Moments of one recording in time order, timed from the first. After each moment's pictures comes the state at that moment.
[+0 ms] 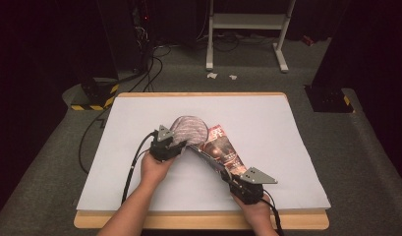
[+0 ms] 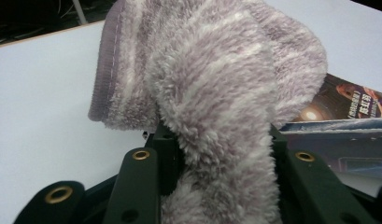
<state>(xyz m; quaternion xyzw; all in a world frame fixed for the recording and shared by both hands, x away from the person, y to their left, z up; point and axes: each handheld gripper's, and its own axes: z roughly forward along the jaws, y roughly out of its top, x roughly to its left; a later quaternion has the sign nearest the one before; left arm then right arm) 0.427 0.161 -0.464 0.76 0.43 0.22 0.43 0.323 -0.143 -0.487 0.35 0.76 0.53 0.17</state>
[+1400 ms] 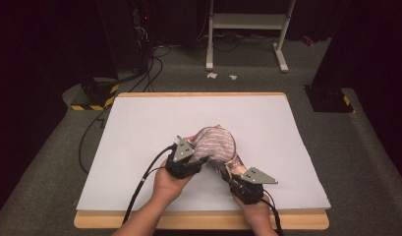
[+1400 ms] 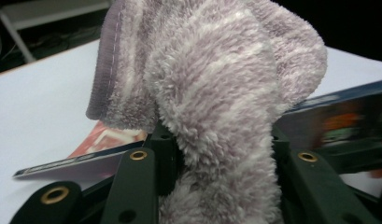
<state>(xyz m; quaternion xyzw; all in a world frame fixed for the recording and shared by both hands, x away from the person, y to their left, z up) 0.370 0.107 -0.434 0.79 0.34 0.20 0.48 0.324 -0.143 -0.488 0.35 0.75 0.53 0.17</state>
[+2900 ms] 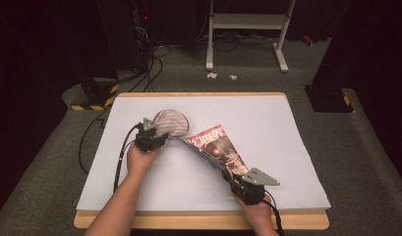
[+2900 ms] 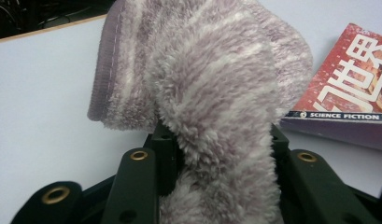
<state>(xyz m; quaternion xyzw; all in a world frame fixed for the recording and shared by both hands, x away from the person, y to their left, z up) 0.460 0.218 -0.471 0.75 0.48 0.25 0.38 0.321 -0.146 -0.487 0.35 0.75 0.53 0.18</state>
